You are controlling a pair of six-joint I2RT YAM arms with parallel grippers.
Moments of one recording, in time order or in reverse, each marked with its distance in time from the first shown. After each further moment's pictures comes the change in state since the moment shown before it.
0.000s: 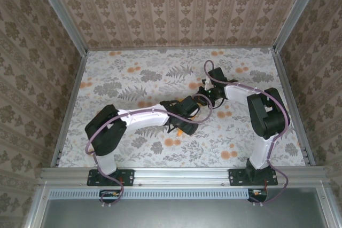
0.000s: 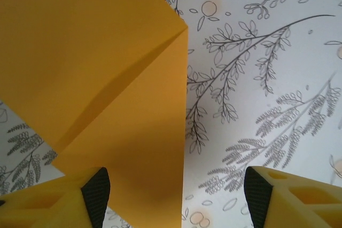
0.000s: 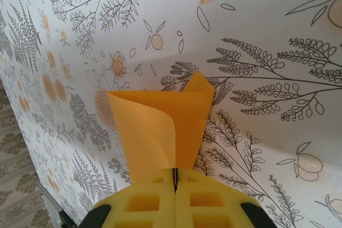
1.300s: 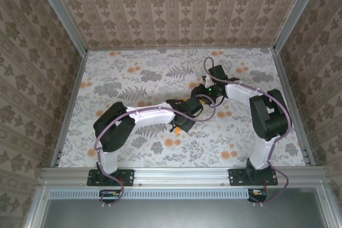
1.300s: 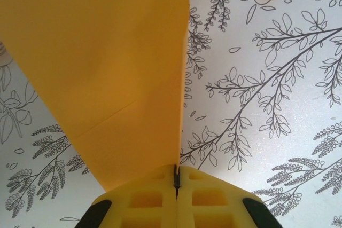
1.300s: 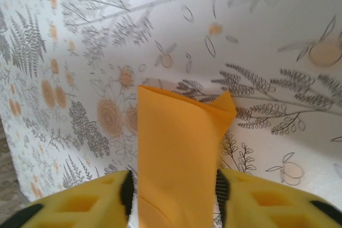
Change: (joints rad) left arm 0.014 0.079 0.064 -0.072 -0.064 0.007; right arm -0.006 -0.050 0.027 -0.031 0.080 -0.070
